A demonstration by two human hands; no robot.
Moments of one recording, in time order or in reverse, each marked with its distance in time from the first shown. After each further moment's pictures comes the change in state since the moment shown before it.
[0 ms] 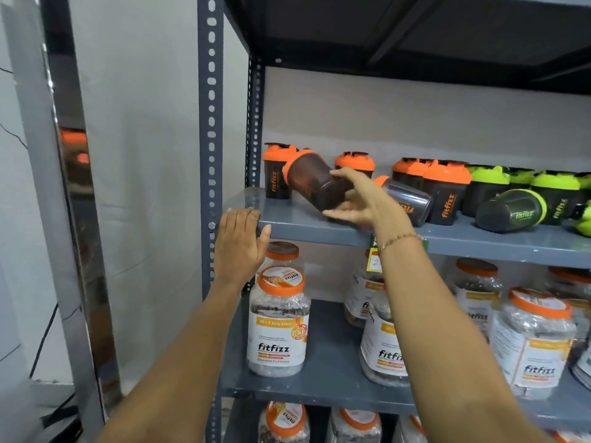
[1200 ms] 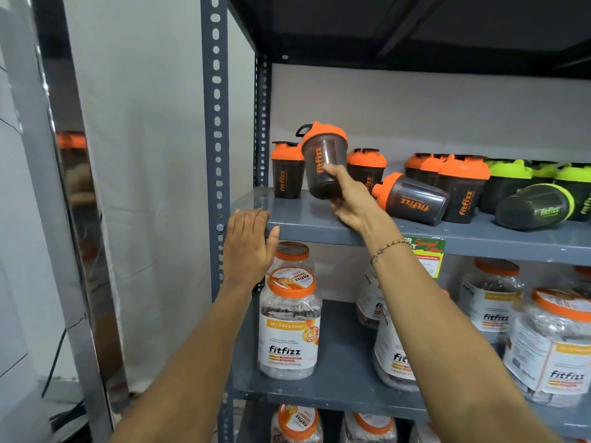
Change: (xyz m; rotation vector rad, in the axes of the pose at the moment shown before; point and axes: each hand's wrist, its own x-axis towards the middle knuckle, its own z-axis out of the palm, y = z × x) left_hand 0.000 0.002 0.002 -0.029 0.001 -0.039; right_hand 0.035 0.027 0.018 0.086 -0.088 -0.260
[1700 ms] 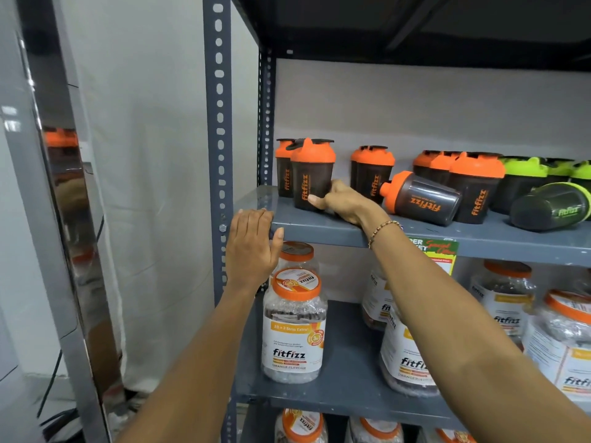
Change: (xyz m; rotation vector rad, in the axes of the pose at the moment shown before) left_hand 0.002 -0.006 0.007 0.046 0.053 0.061; right_hand 0.035 0.012 0.007 -0.711 -0.119 0.011
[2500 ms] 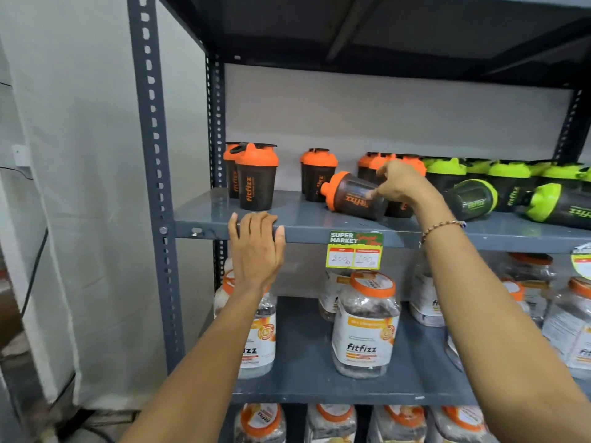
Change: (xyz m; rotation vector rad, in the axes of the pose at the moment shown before) left_hand -0.003 0.096 0.032 -0.039 0.092 0.049; right_hand -0.103 -0.002 -0.165 -0.770 0.426 0.117
